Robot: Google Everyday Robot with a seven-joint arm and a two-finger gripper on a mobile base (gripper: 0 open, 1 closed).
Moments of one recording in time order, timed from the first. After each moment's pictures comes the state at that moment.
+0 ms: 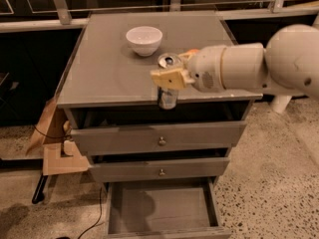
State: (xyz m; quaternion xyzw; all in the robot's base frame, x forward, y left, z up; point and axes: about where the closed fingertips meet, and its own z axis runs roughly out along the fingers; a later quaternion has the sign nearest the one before) arm 0.546 -0.025 0.937 -0.40 0.72 0.29 0.49
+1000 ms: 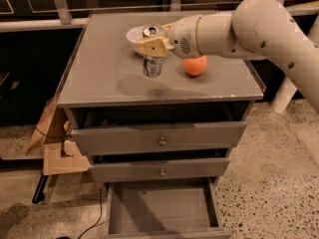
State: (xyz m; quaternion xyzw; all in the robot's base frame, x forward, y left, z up) arm 0.637 0.012 0.966 -0.42 0.69 0.29 0.52
